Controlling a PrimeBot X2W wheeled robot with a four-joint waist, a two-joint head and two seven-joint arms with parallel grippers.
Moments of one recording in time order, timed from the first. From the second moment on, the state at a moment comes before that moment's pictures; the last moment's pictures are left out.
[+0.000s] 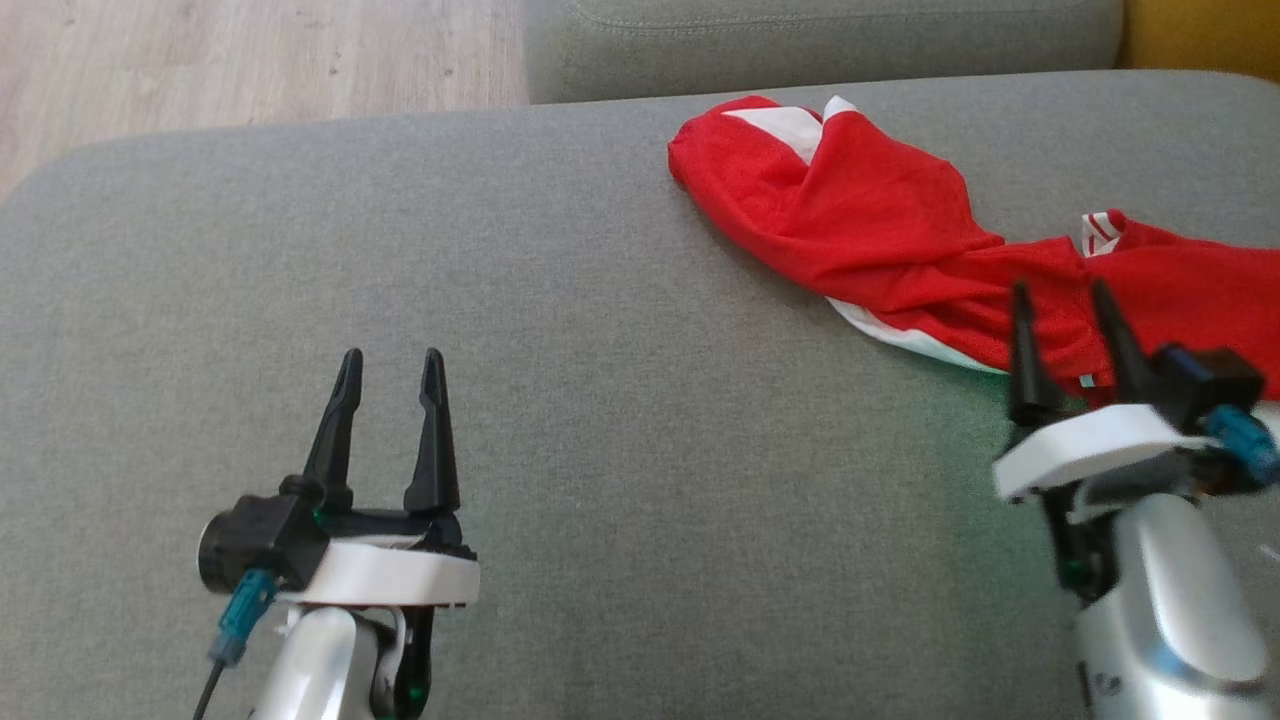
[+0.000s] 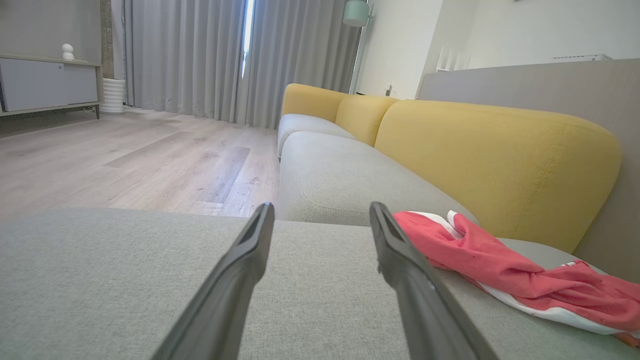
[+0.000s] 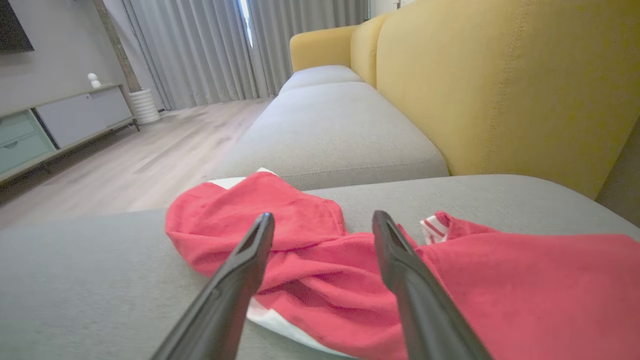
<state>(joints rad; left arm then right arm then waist) -0.15 0.04 -0.19 0.22 -0.28 -0.06 -0.26 -0.30 -0.06 -0.07 0.42 0.12 0.13 -0.12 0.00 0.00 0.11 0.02</state>
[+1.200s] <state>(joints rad) -0.21 0.04 -0.30 0.22 -0.33 -0.05 -0.26 -0.59 -0.10 -0.01 0.78 -0.15 0.13 -0.02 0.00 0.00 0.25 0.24</state>
